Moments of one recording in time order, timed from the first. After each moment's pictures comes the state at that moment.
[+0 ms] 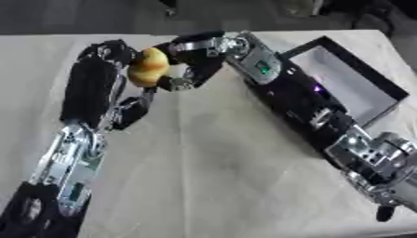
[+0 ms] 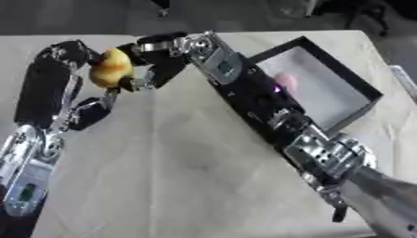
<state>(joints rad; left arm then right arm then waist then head) -0.69 -0.02 -0.42 -1.44 -1.15 0.06 0.25 -0.90 -0.36 0.32 -1.15 -0.06 -0.28 0.86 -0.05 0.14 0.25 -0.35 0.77</state>
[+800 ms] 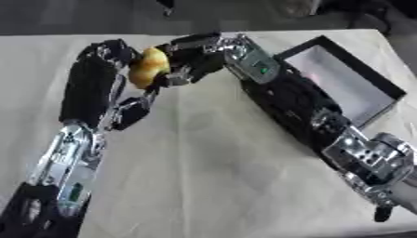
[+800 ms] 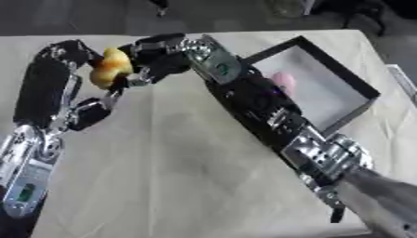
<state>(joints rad) -0.69 -0.02 -0.42 -1.44 -1.15 0.05 0.25 -0.90 -0.36 0.32 -1.15 -0.21 -0.06 0.88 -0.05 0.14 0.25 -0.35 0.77</state>
